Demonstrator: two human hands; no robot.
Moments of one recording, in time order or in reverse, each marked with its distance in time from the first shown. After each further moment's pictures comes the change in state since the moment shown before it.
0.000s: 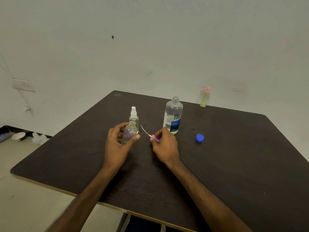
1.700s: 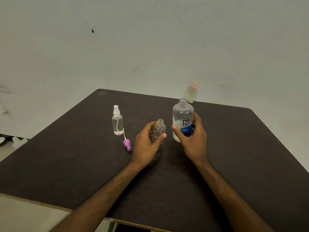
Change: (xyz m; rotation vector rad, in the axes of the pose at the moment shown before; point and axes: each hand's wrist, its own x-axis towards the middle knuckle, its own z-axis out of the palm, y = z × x) left_hand -0.010 0.020 0.118 -0.118 -0.322 0.084; right_hand 0.007 0.073 -0.093 0.299 0.309 -0.124
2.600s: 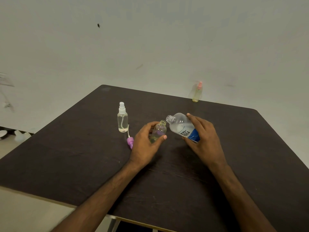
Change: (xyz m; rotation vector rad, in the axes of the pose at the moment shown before) left_hand -0.004 -0.006 -0.017 0.079 0.056 0.029; right_hand -0.001 -0.002 -0.029 -0.601 -0.213 -0.342
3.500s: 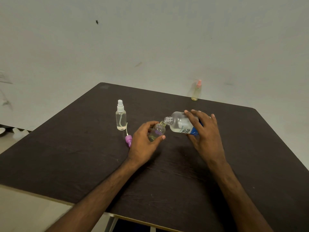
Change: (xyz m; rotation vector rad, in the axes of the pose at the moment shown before) left_hand 0.000 -0.002 0.000 0.096 0.004 0.016; right_hand 0.007 0.009 -0.001 -0.167 0.098 -0.133
